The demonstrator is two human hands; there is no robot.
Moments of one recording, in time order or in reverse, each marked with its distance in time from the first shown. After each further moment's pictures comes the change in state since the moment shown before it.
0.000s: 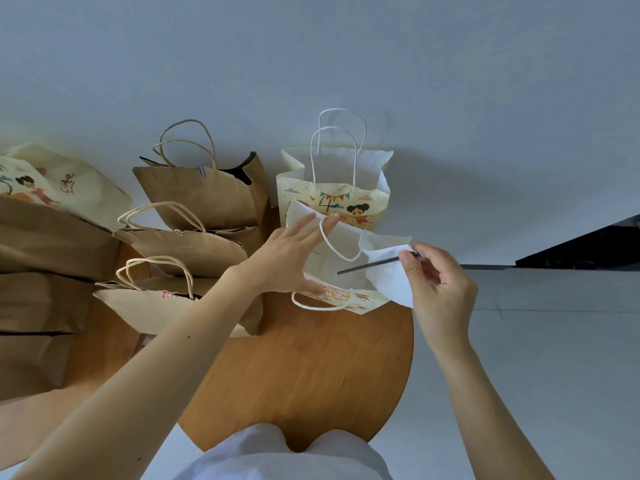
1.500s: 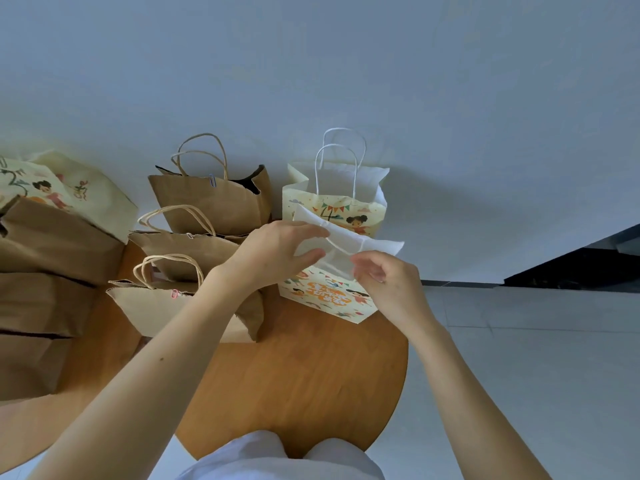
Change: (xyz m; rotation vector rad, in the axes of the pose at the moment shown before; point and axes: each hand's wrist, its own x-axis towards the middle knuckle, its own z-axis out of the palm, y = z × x) left_hand -0.039 0.025 -0.042 -0.087 0.319 -0.069; right_hand 0.005 -0.029 0.021 -0.020 -0.527 0.204
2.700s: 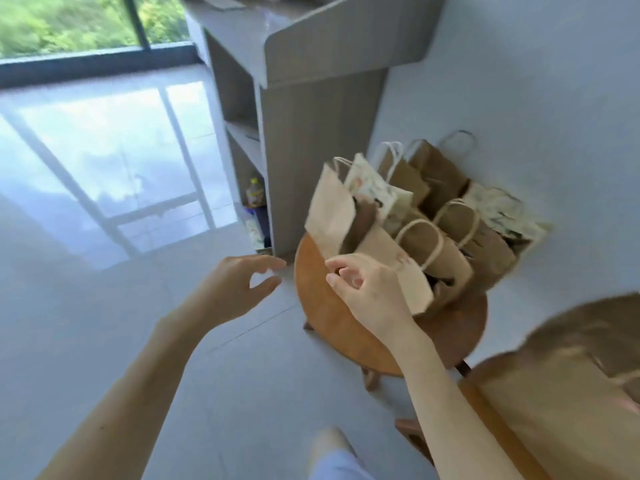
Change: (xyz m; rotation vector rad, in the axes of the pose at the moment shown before) left_hand -0.678 -0.199 -0.136 -0.064 0.603 -0.999; right_hand -0.266 -0.358 0.484 -0.104 -0.745 -0.836
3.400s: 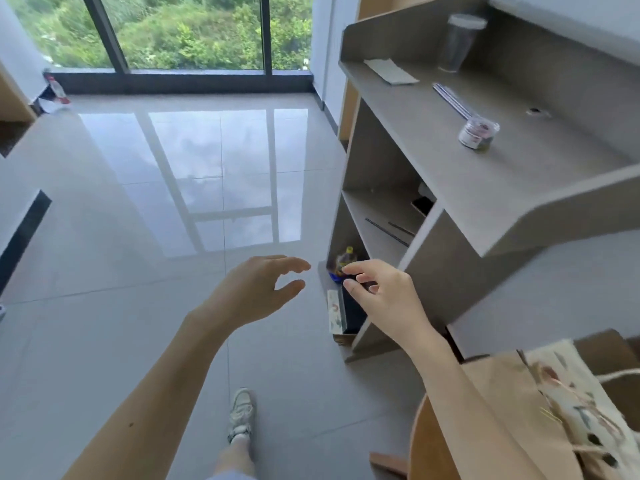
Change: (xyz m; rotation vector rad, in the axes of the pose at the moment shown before) left_hand 0.220 -0.290 -0.202 0.006 0.137 -0.224; right_hand 0.413 -0.118 0.199 -0.022 -0.262 -0.172
